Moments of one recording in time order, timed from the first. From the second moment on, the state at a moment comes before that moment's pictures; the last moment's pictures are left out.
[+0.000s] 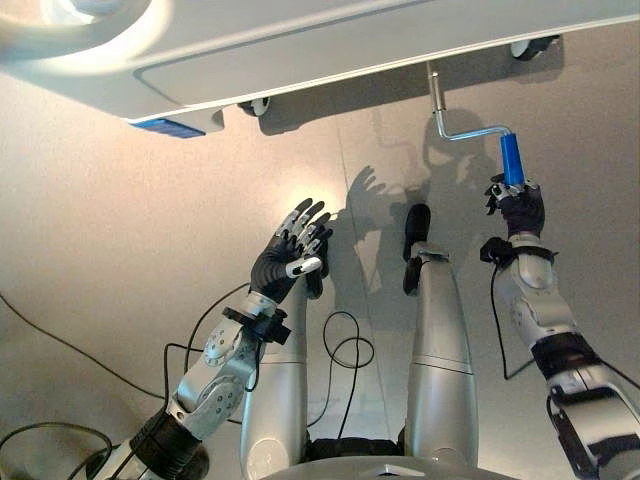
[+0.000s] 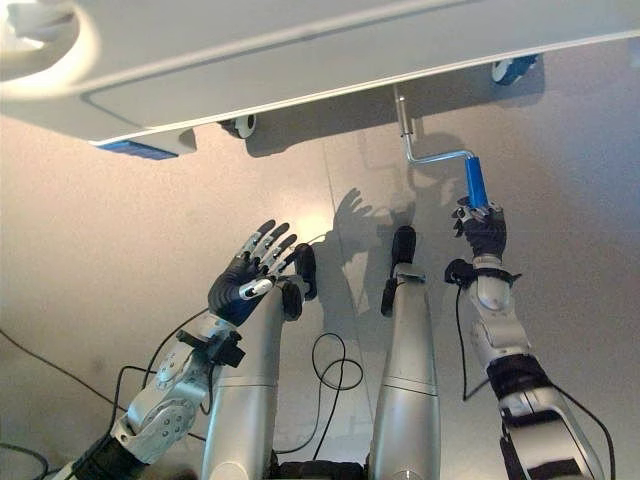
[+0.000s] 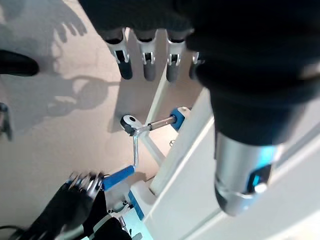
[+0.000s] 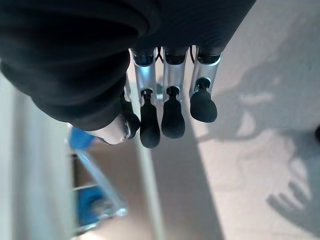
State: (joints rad) left arm -0.07 0.53 -0.51 -0.24 -0.93 -0.31 0.01; right arm -0.29 -0.53 0.14 0.27 0.56 -0.33 -0.32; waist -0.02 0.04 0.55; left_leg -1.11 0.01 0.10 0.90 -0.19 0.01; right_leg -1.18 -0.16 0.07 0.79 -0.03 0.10
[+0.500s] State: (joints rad) left arm -0.02 0.55 -0.49 -0.26 -0.93 -0.30 0.03; right arm -0.25 -0.56 0.30 -0.11 0.56 -0.35 -0.21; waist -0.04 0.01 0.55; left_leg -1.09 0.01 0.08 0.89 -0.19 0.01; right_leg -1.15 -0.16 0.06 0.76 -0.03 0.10
